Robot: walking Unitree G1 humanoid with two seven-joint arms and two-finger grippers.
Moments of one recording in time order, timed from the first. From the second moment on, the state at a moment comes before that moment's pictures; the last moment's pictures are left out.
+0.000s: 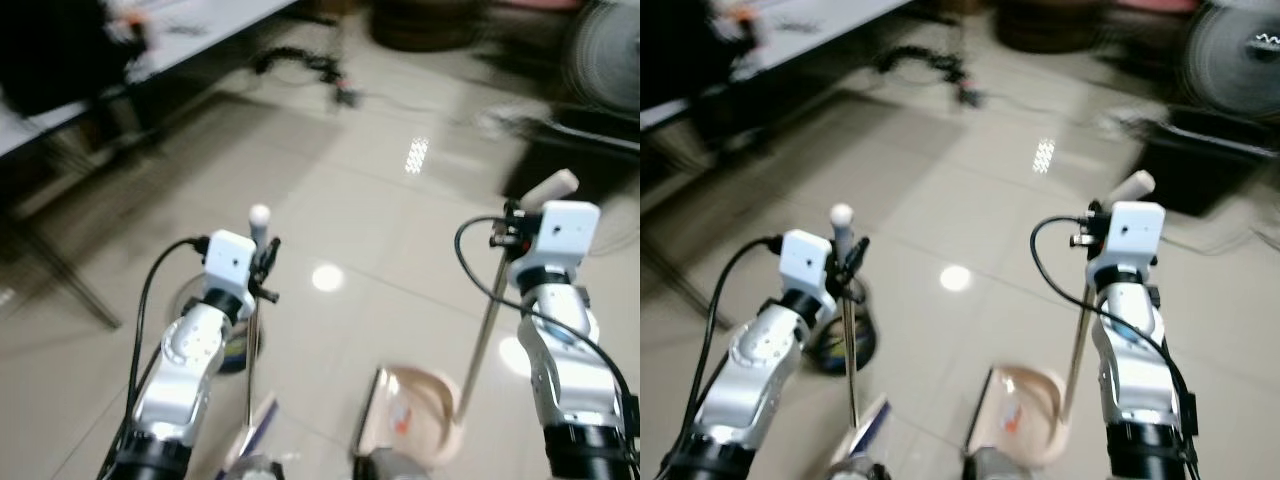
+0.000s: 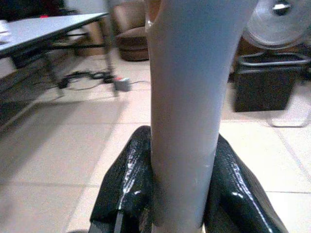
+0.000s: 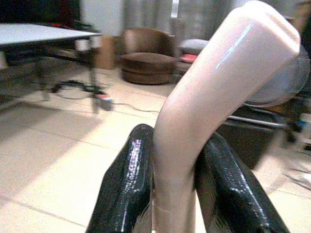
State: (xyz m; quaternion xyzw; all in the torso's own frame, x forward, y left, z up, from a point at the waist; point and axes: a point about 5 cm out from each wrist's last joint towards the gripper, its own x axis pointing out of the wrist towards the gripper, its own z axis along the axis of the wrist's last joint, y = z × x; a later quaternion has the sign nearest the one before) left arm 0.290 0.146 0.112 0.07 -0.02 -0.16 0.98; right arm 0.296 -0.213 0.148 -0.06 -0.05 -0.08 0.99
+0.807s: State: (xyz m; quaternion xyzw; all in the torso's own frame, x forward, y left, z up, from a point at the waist) left arm 0.302 0.152 0.120 0.08 -0.03 -0.13 0.99; right arm 0.299 -0.207 0.169 -0.06 -0.09 -0.09 0.99
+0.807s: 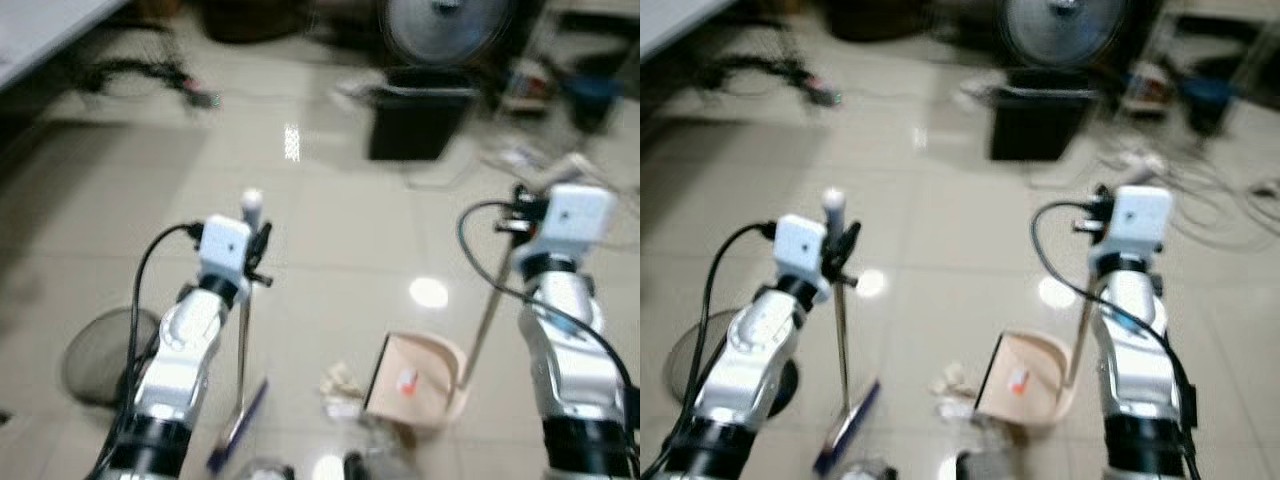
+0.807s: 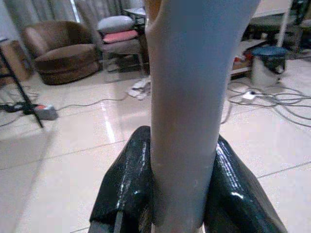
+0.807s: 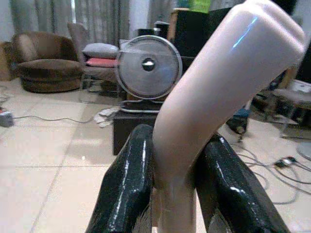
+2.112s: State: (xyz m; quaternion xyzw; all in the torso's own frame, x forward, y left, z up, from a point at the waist) left arm 0.302 0.154 0.120 0.07 -0.03 -0.10 0.99; right arm 0.301 -0.190 0.159 -0.08 -0.06 0.01 0.99
